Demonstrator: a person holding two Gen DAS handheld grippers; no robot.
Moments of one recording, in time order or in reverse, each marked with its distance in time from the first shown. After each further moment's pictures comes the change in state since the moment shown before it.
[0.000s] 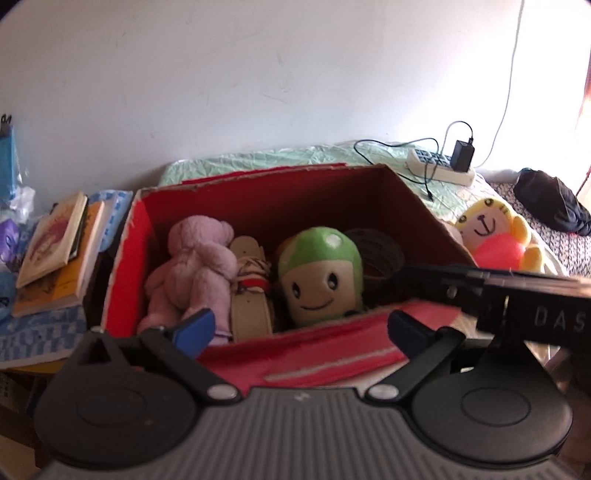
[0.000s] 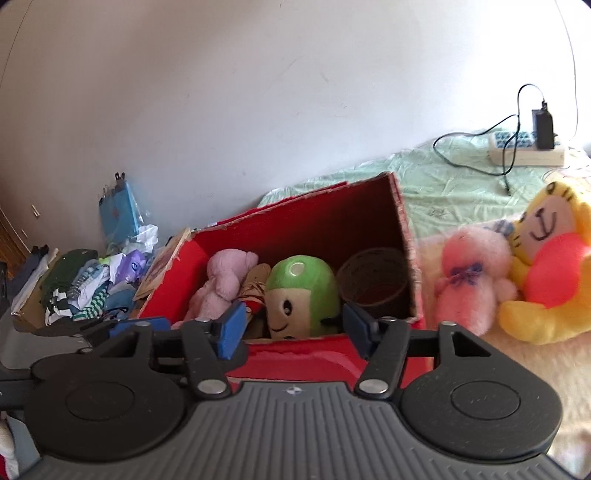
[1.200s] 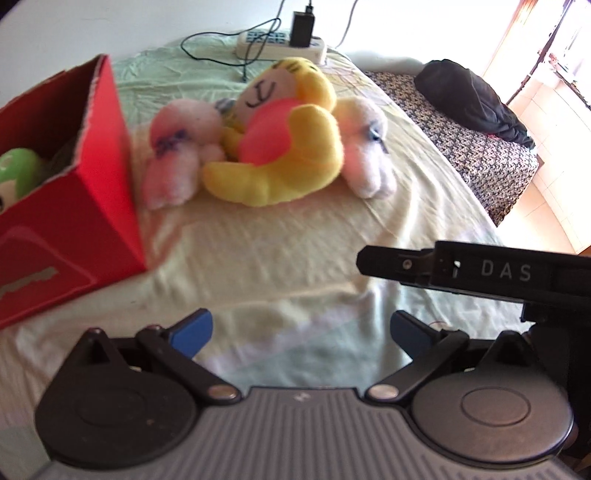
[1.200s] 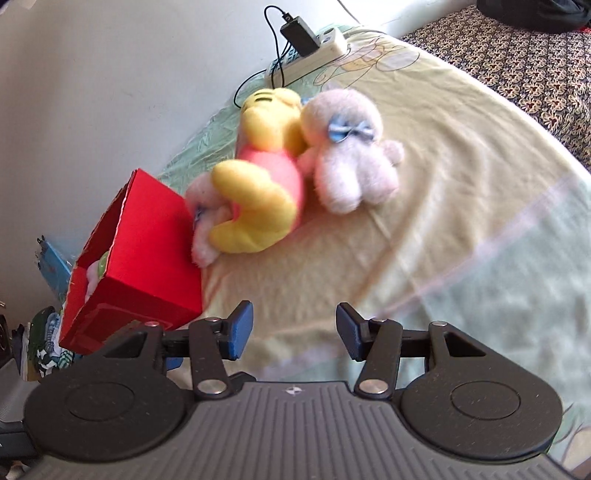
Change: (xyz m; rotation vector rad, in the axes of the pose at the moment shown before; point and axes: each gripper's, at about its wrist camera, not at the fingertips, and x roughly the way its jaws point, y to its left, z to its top) left arm 0.059 -0.239 -0.030 0.082 0.328 -0.233; right arm -0.113 -0.209 -0.049 0.423 0.166 -0.146
